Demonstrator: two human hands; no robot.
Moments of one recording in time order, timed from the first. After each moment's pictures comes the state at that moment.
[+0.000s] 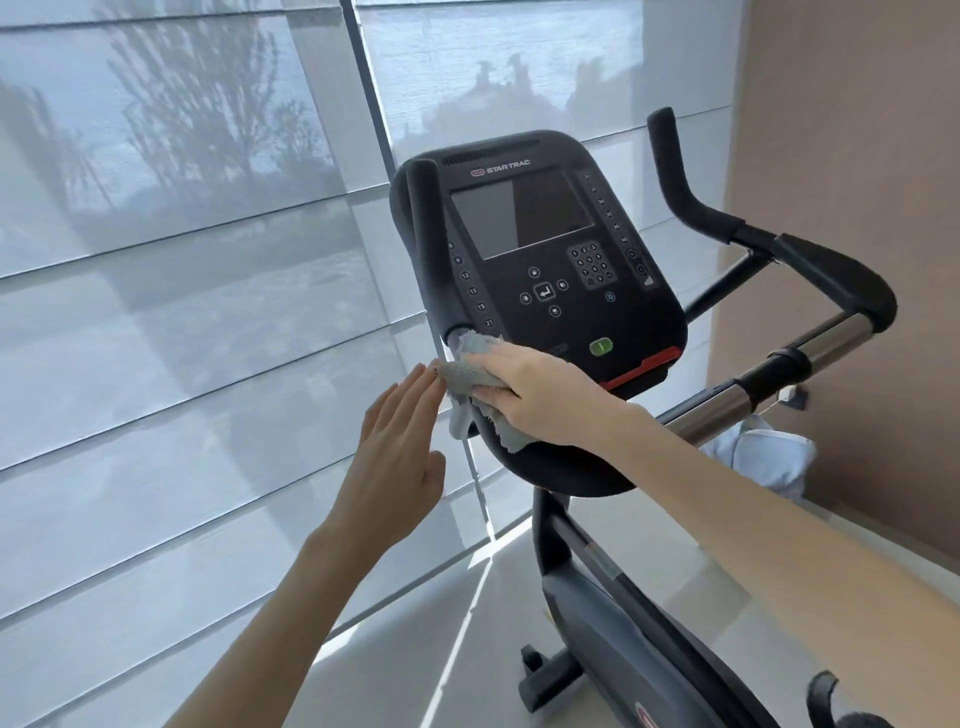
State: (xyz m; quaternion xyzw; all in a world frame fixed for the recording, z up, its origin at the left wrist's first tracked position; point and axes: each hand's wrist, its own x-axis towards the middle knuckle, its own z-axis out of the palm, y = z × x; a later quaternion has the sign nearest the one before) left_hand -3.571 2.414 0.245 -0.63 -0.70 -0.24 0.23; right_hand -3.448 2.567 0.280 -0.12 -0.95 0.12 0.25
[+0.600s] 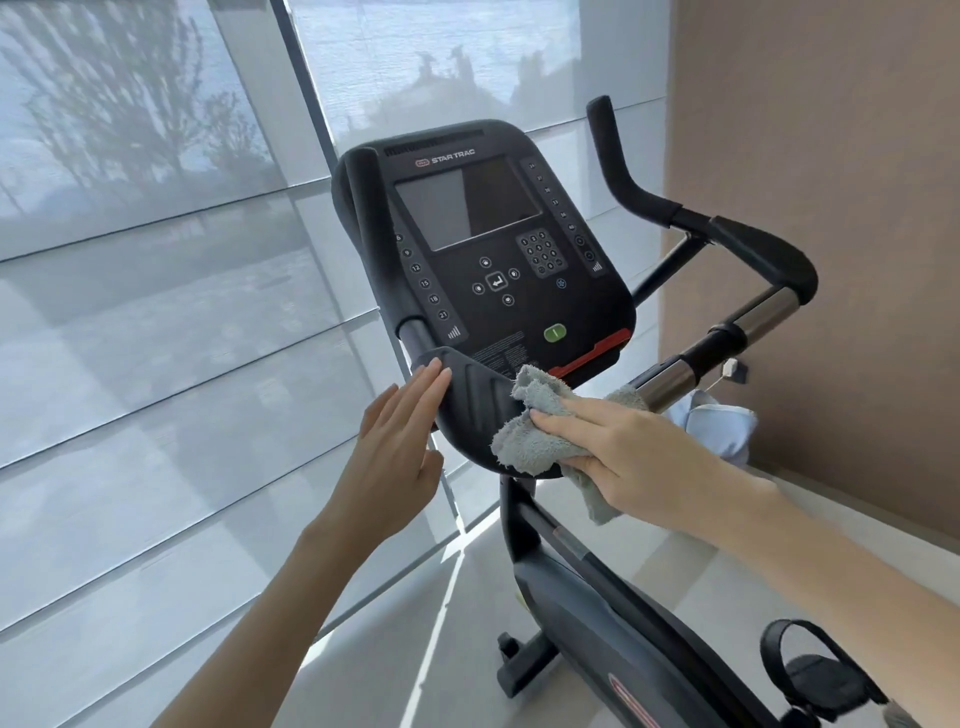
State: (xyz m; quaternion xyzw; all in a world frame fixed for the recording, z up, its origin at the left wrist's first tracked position) left_hand -3.564 2.439 0.232 -0.68 -0.67 -0.21 0.19; right_hand -3.341 2.559 0.231 -0.15 -0.95 0.08 0.26
